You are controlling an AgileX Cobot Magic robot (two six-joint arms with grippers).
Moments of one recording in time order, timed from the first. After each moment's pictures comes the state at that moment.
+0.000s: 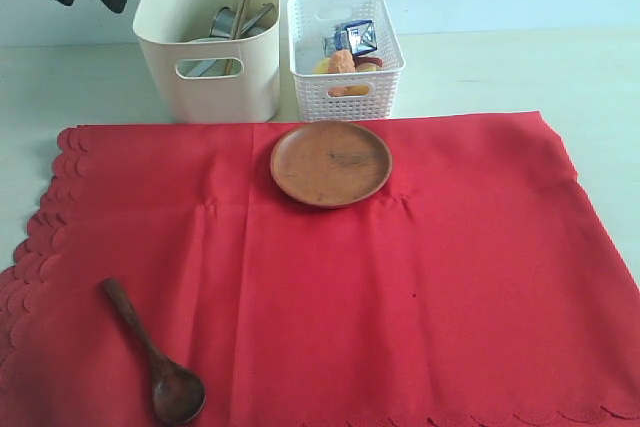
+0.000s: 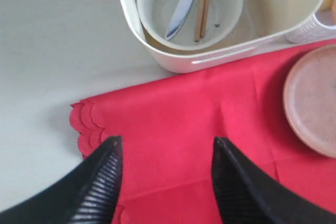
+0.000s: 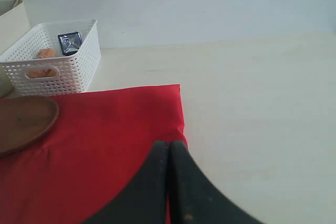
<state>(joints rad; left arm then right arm) -0.32 1.77 -1.66 0.07 1.07 -0.08 0.03 0.01 0.00 0.03 0.34 0.06</state>
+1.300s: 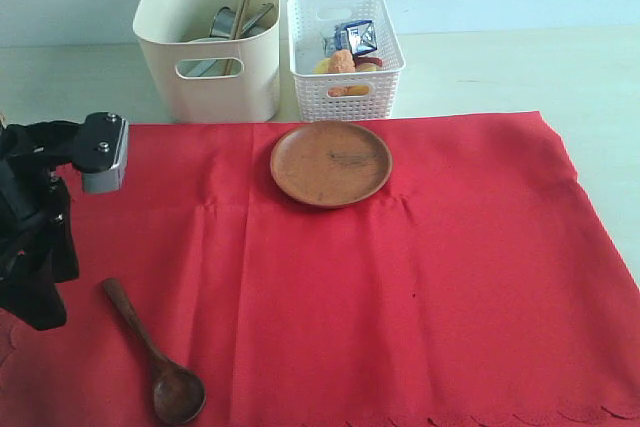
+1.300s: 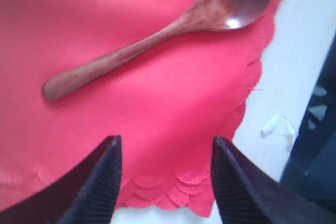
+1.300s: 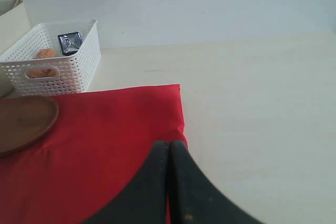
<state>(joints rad) -0.32 1.60 -0.95 -0.22 1.19 1.17 0.03 0.01 0.00 0.03 0.34 0.06</state>
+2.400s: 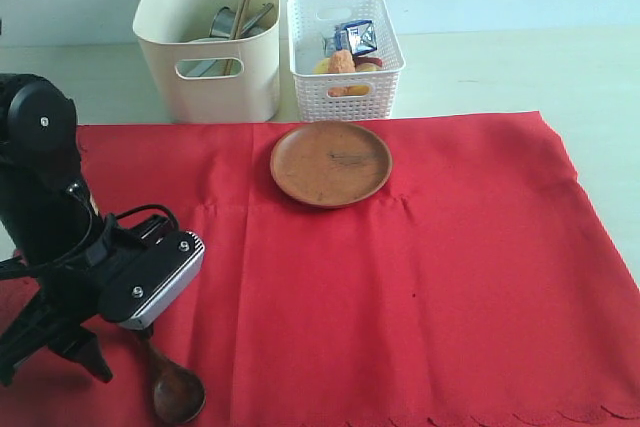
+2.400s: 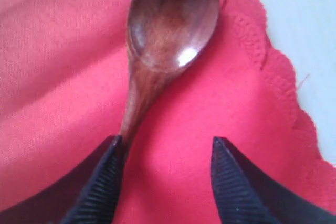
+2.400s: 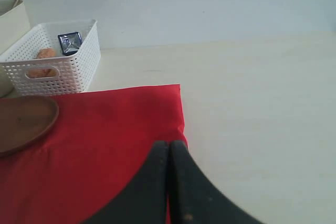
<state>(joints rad) -0.49 1.76 -0.83 -0.26 0.89 1.80 0.03 0.01 0.00 0.03 0.34 0.06</state>
